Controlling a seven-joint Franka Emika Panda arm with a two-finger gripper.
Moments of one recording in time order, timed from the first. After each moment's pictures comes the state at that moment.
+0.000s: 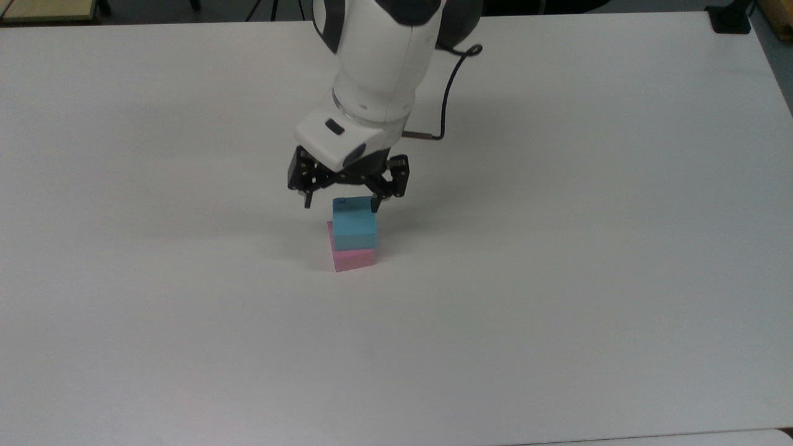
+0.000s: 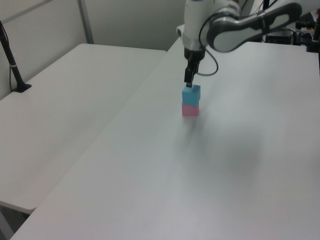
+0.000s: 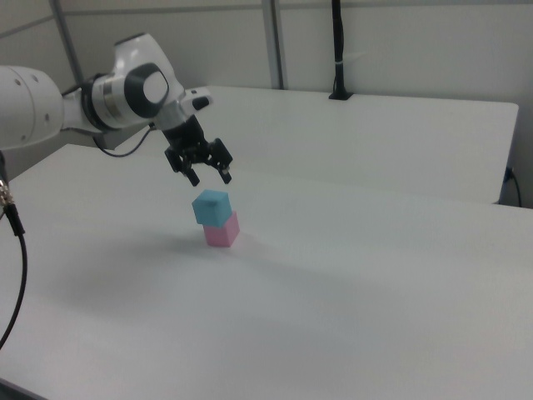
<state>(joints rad) 0.10 0.40 0.03 -1.50 -0.31 2.03 0.17</state>
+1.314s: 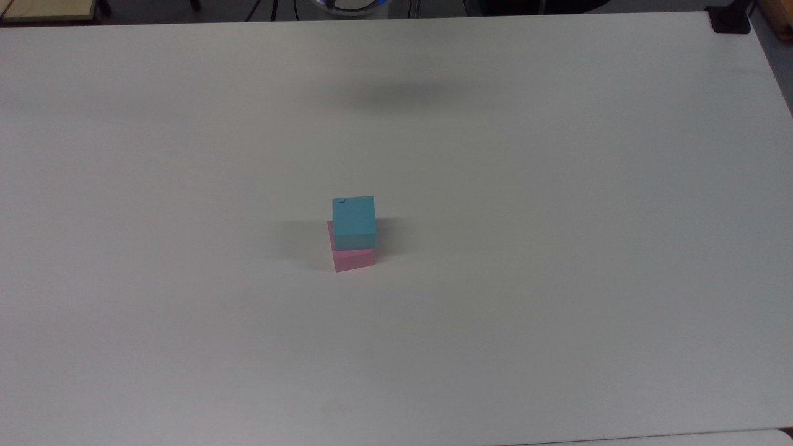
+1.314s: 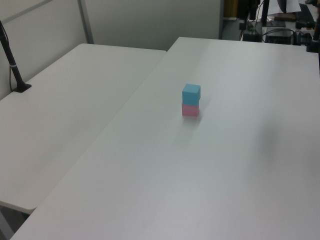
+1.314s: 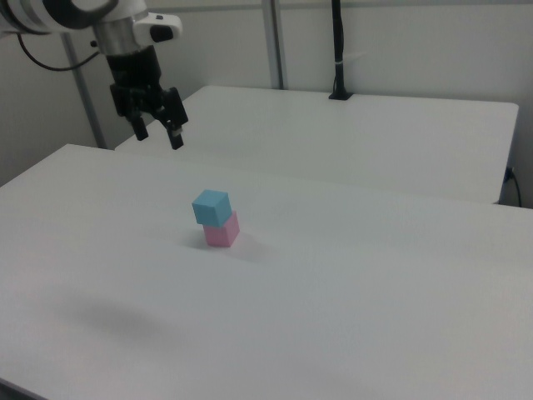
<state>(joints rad) 0.00 -0.04 0.00 -1.58 -0.06 1.58 0.12</state>
